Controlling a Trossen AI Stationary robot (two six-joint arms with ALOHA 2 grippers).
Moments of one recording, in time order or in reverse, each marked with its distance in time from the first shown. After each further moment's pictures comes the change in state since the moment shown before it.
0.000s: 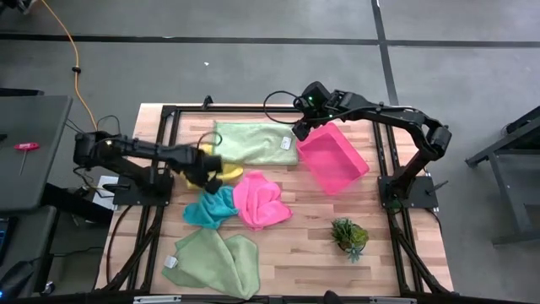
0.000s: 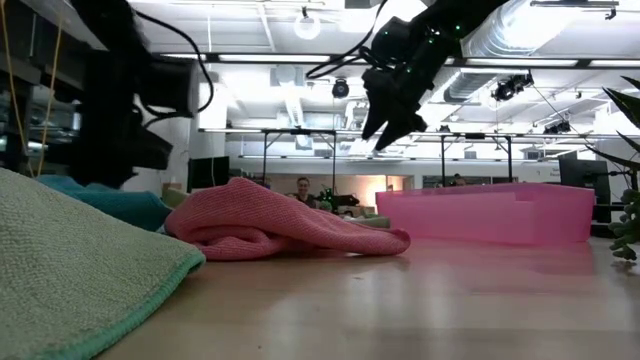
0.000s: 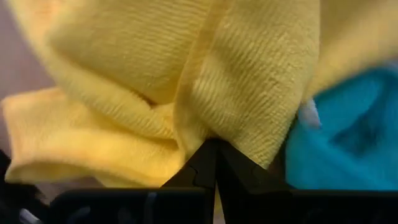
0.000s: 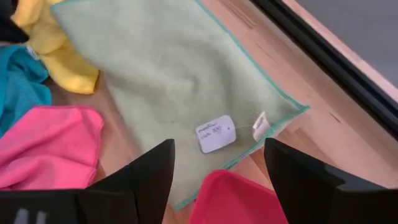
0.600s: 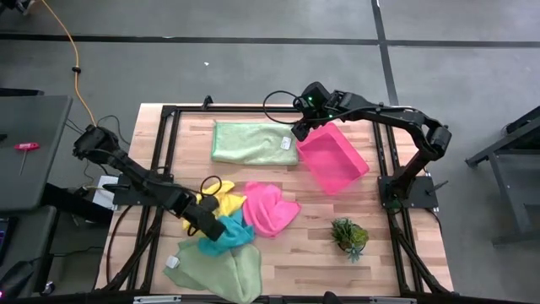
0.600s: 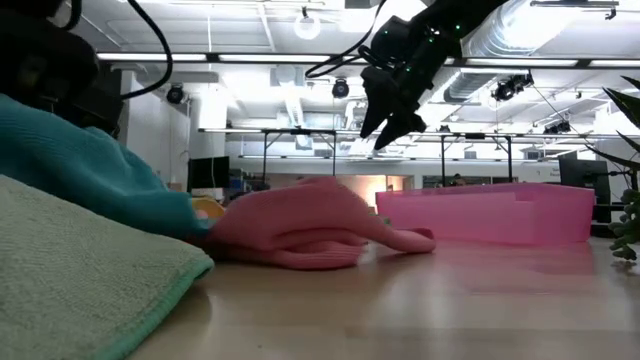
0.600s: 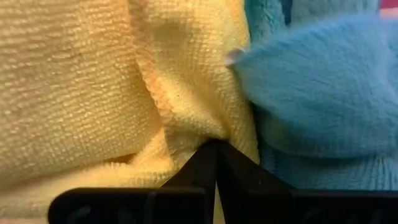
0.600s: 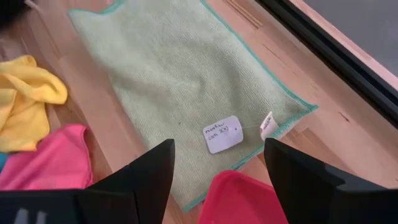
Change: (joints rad) left arm -0.667 0.004 -0.067 0.574 0.038 -0.592; right arm 0.004 0.000 0.000 0.007 -0.012 0.025
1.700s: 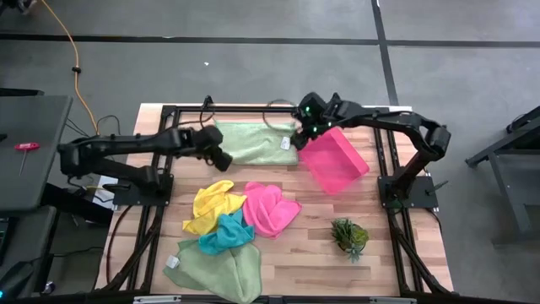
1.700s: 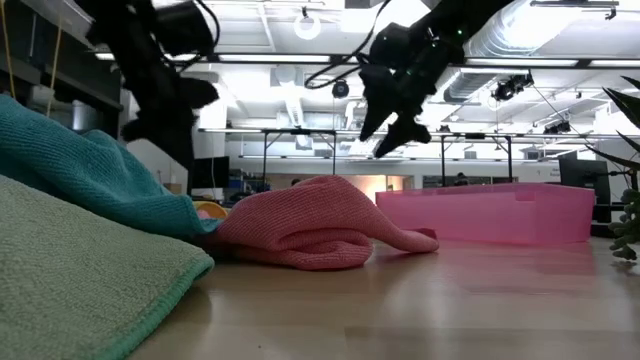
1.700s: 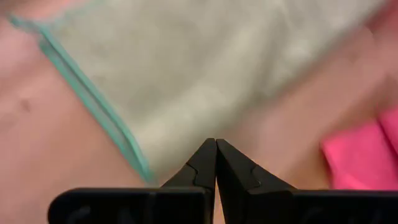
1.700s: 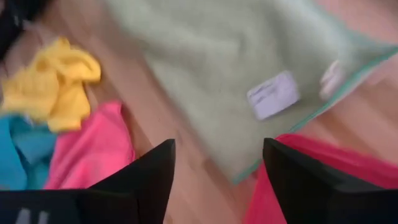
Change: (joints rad) left arm 0.882 -0.168 0.169 -0.281 -0.183 1.002; right arm 0.060 0.000 -0.087 0.031 -0.105 0.154
